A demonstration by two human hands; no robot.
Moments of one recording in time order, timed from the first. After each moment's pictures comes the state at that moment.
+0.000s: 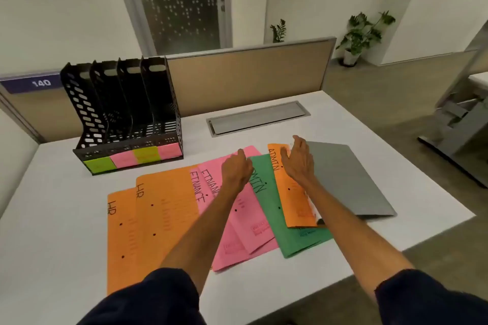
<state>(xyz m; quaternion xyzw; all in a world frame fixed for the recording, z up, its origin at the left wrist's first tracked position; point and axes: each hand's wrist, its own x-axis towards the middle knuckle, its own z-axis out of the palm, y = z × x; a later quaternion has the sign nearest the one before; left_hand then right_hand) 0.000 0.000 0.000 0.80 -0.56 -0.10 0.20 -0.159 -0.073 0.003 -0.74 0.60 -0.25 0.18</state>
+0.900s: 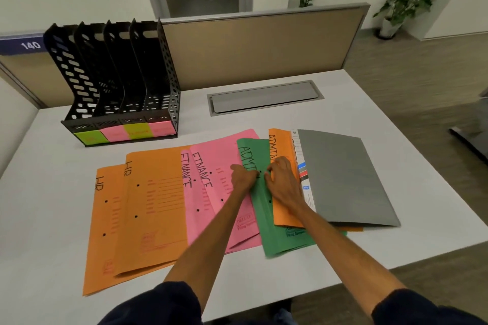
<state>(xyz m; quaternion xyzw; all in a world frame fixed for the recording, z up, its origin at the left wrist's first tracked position) -0.053 -0.031 -0.064 0.81 -0.18 -0.41 0.37 -0.175 -0.073 -0.089 -0.85 0.46 -0.16 0.18</state>
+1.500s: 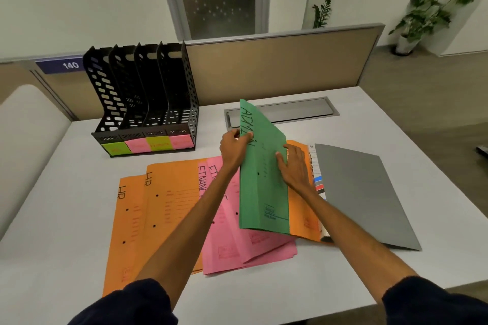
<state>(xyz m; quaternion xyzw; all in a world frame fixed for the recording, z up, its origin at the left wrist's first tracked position) 0.024 -0.049 0.025 0.73 -0.31 -0.24 0.56 -0.135 -0.115 -0.039 -0.78 0.49 -0.26 0.31</state>
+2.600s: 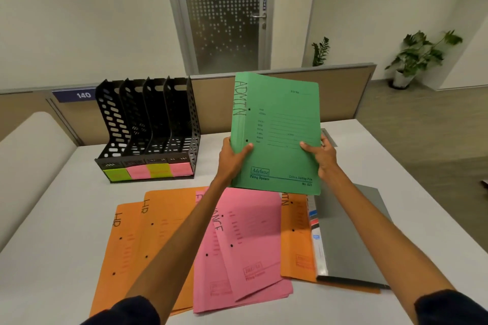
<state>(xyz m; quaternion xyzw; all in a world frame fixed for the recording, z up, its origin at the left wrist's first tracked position) 0.046 -0.069 0.058 0.69 -0.36 -0.26 0.57 -0.163 -0.214 0.055 -0.44 0.42 -0.43 0.67</state>
